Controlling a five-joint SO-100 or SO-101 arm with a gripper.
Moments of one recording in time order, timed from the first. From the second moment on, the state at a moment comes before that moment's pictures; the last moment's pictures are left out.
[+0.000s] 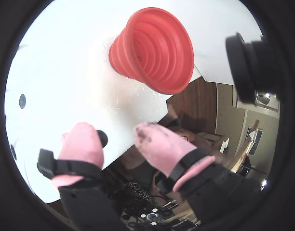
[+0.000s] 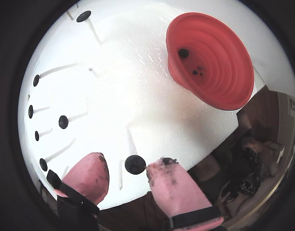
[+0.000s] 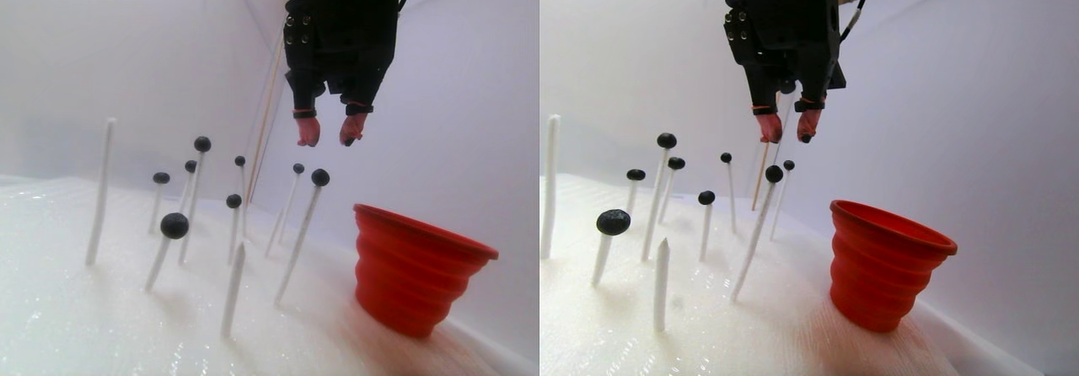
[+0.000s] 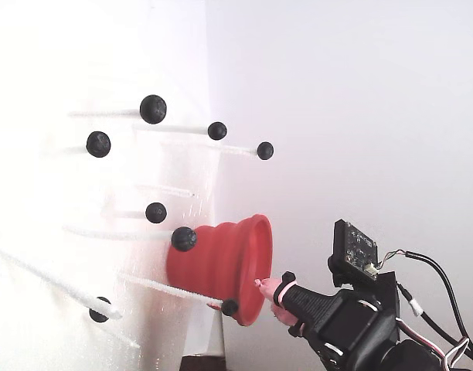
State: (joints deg) arm 19.1 105.0 127.1 27.1 -85.2
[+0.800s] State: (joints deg) arm 18.0 107.1 128.3 27.0 -84.6
